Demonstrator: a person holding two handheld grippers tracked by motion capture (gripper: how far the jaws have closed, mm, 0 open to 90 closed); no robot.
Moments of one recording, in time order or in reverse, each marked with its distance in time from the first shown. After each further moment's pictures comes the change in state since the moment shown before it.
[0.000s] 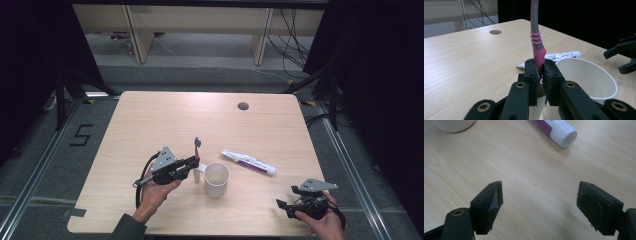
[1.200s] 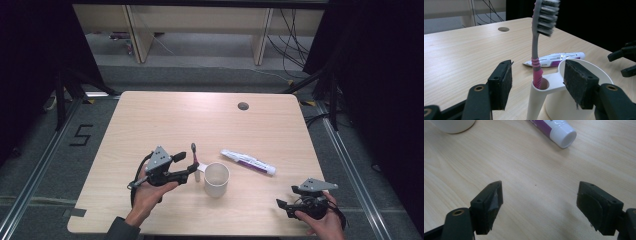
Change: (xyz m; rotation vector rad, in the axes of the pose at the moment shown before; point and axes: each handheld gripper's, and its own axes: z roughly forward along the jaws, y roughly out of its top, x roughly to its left) left arm -0.002 0.008 -0.018 0.022 0.063 -0.045; right arm -0.002 0.000 -0.001 -0.002 -0.002 -0.013
